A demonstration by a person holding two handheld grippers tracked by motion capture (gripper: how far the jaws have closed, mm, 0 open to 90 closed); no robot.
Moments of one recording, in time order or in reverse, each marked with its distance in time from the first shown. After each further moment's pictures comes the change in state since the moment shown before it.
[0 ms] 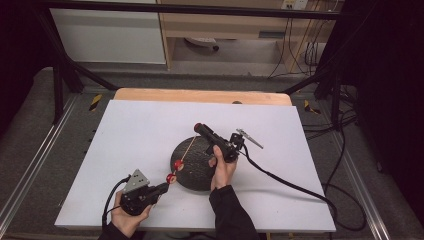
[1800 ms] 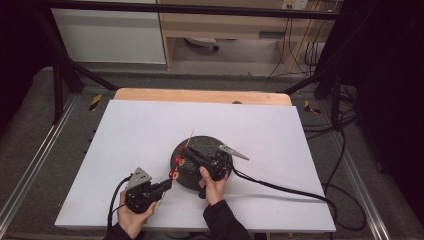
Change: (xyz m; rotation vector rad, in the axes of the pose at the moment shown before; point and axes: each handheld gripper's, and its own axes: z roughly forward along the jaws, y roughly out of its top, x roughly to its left) left arm -0.002 0.002 0.012 -0.041 0.019 -0.105; right arm 0.008 -0.055 -0.005 0.193 0.018 -0.058
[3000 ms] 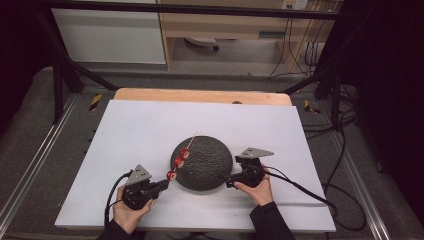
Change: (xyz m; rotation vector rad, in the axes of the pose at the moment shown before) left arm 0.010 0.009 -0.001 0.098 -0.006 0.076; right arm -0.029 0.040 -0.088 0.474 -0.339 -0.485
